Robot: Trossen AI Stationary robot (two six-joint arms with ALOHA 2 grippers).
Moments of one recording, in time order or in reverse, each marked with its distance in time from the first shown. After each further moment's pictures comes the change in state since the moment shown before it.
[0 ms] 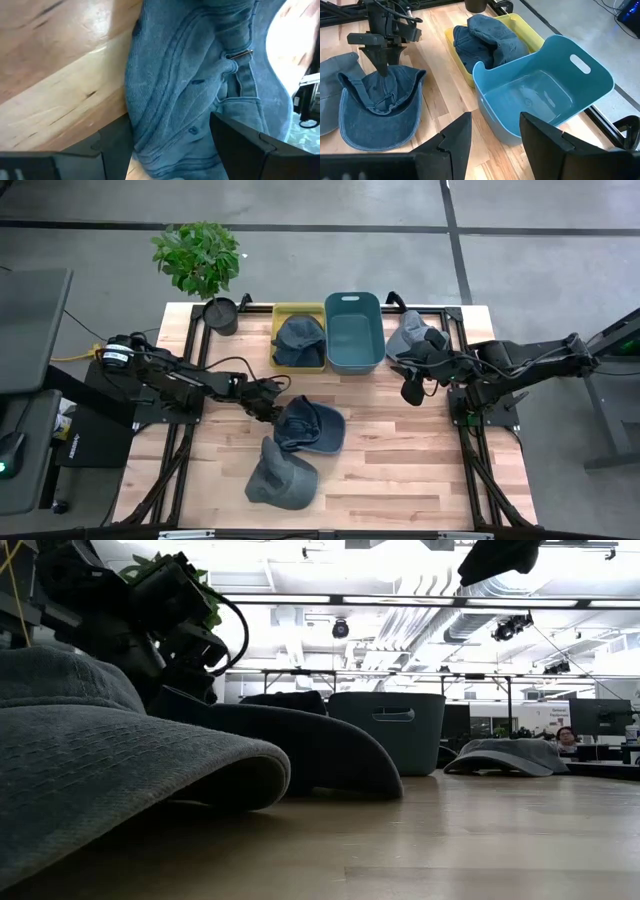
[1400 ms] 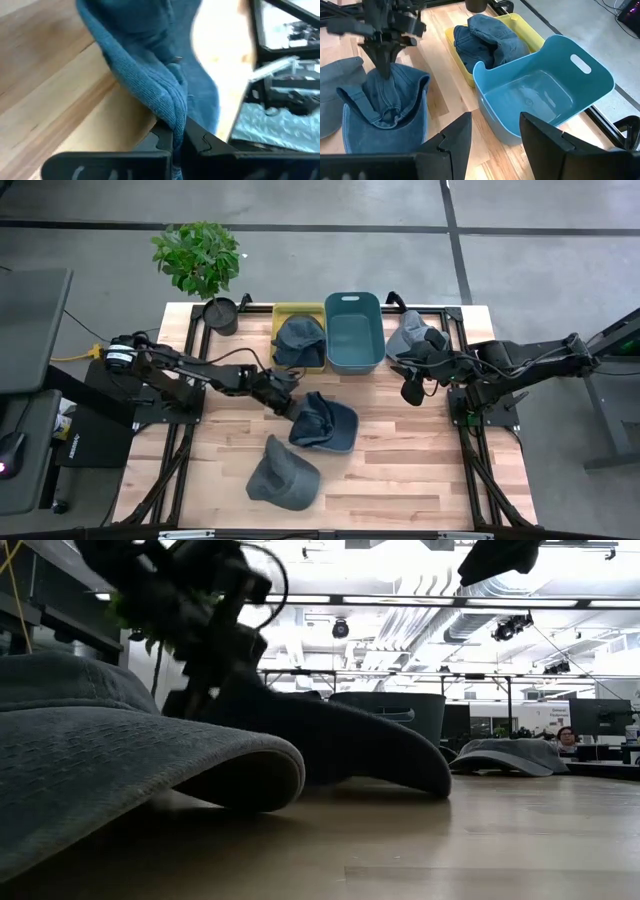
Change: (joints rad) left arm 0.042 -0.008 0.207 -0.007 0.045 0.155; right arm 0.000 0.000 0.000 0.000 -0.003 -0.001
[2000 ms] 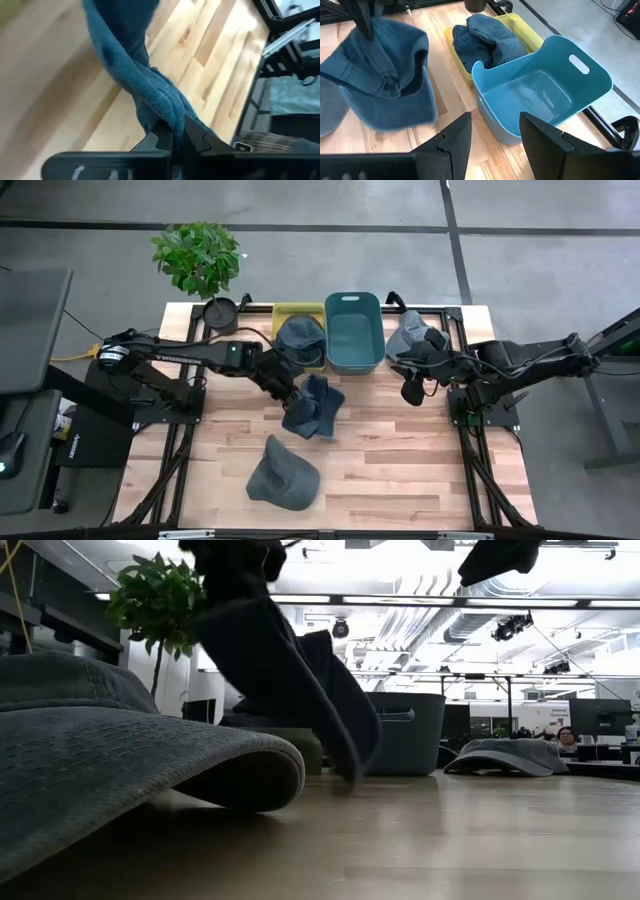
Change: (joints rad) left arm 0.017 -0.059 0.488 -0.740 -0.067 0.343; right arm 0.000 0.000 0.000 -0.003 0.006 -0.006
